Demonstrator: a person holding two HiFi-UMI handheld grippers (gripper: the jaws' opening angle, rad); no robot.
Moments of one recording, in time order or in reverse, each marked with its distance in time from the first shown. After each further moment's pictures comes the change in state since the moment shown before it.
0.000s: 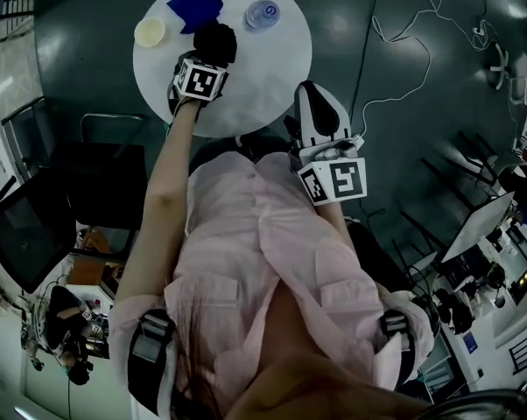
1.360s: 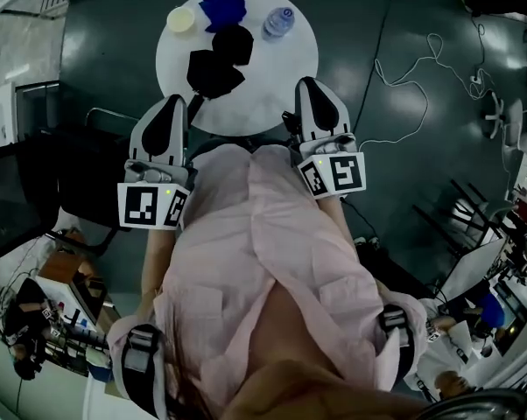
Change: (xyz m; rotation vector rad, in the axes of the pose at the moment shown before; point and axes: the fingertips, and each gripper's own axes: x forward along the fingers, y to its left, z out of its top) left arm -0.392 -0.089 0.030 -0.112 -1.033 0.220; right arm -0.032 0.040 0.028 -0.083 -0.154 0.178
